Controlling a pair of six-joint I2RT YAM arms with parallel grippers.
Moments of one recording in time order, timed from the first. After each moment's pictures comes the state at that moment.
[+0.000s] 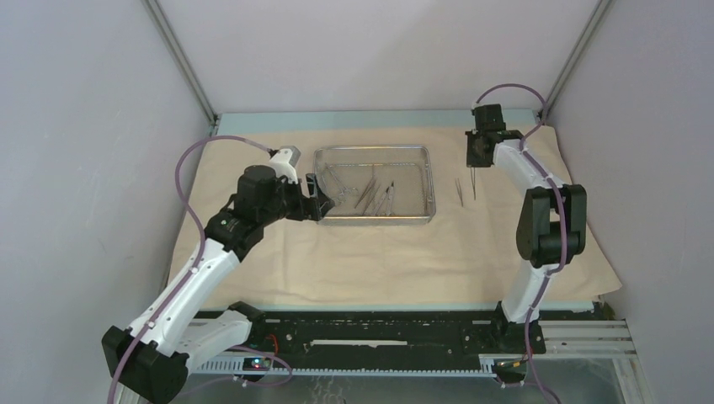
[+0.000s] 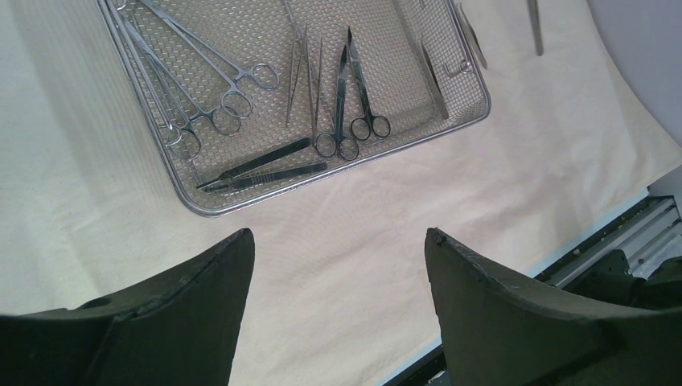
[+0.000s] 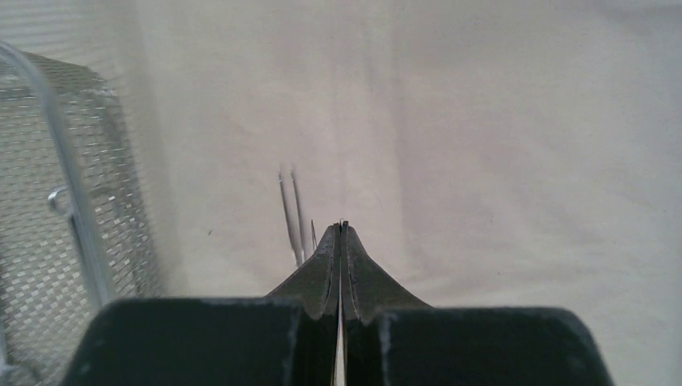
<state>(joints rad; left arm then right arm) -0.43 0.97 0.90 -0.43 0.18 -0.37 0.09 1.84 1.49 -0.56 0.14 0.10</state>
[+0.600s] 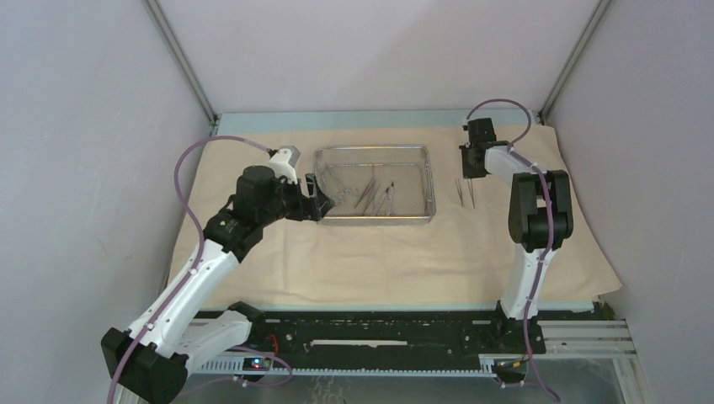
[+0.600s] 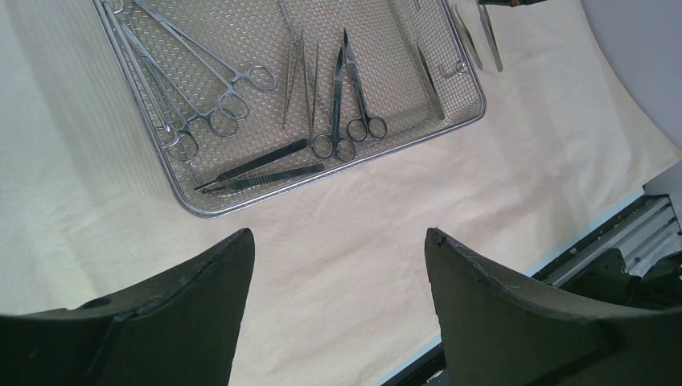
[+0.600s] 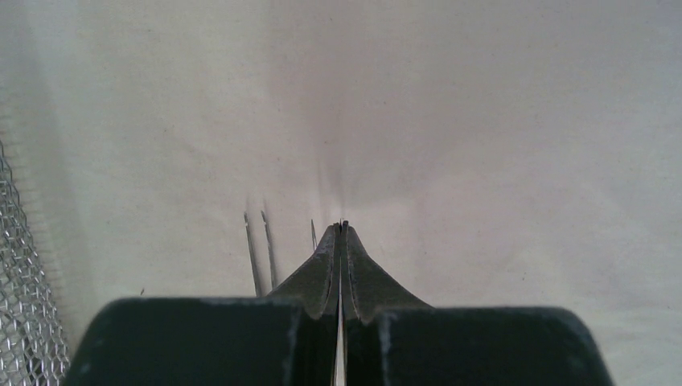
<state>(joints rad) -0.43 0.95 0.90 -0.43 0.19 -0.37 0.07 2.00 1.43 -0.40 0.15 0.01</state>
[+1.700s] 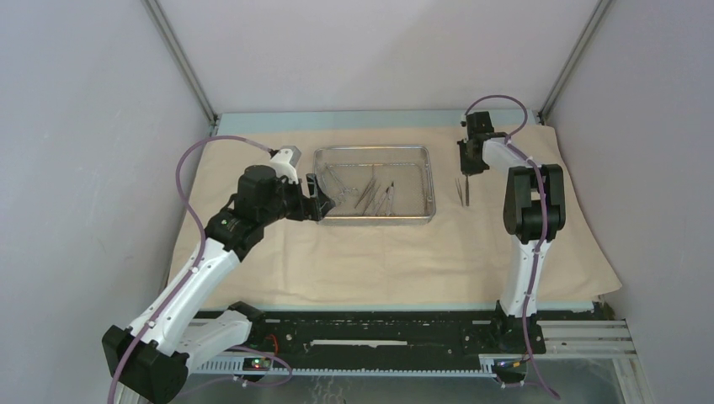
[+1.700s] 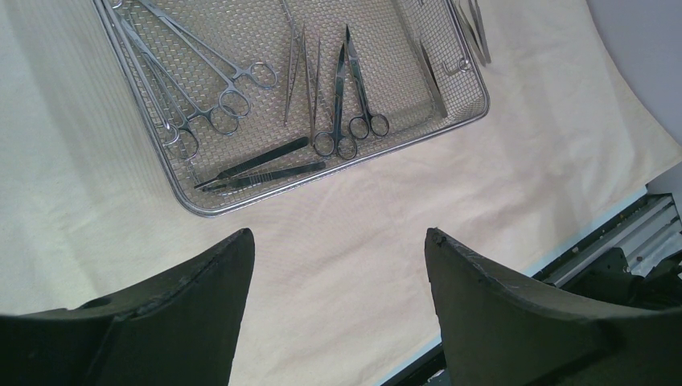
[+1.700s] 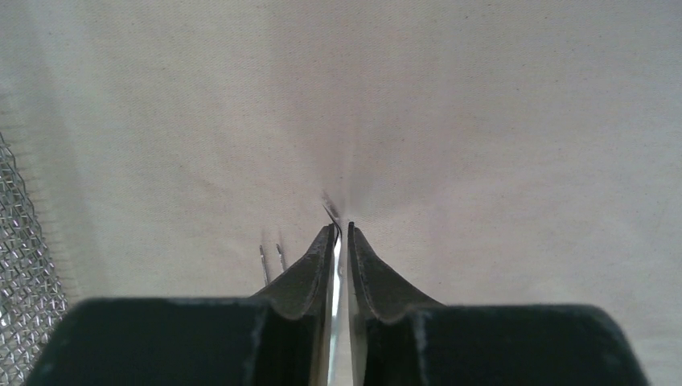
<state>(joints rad) -0.43 0.96 0.90 -0.43 0.19 -0.37 0.07 2.12 1.59 -0.50 0.11 0.02</state>
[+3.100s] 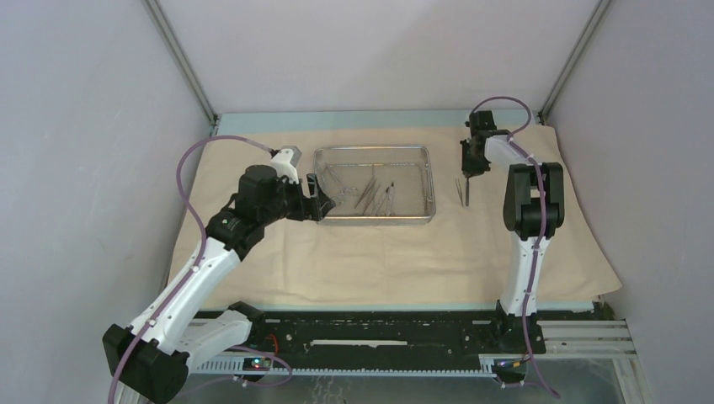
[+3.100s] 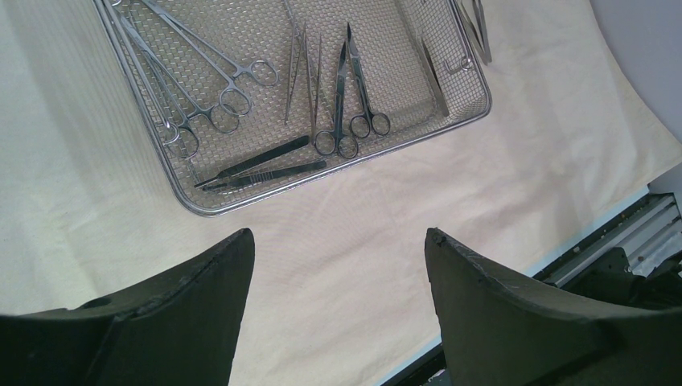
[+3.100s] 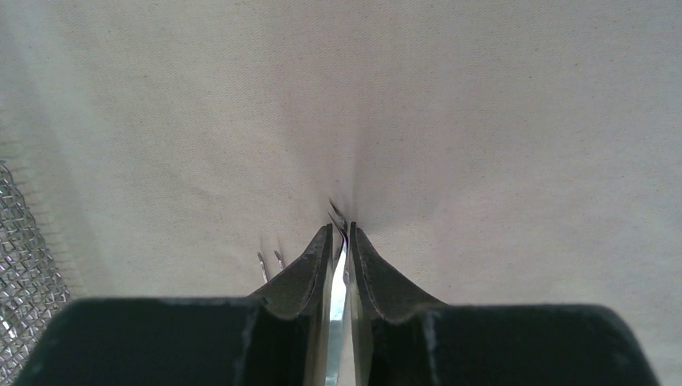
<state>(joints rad) -0.43 0.97 0.90 -0.43 0.19 -0.37 0.04 2.16 1.65 -0.57 0.06 0.09</state>
